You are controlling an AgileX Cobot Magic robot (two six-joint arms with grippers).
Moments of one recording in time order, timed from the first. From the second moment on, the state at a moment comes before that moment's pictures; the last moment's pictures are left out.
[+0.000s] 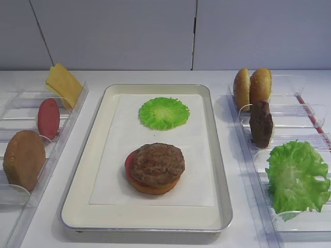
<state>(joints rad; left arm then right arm) -0.01 -0.02 -0.50 -0.04 1.18 0.05 0.06 -0.02 -0.48 0.00 1.15 -0.07</state>
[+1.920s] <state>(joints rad) -0.01 -0.02 -0.50 -0.04 1.18 0.05 0.06 -0.02 -0.48 0.00 1.15 -0.06</state>
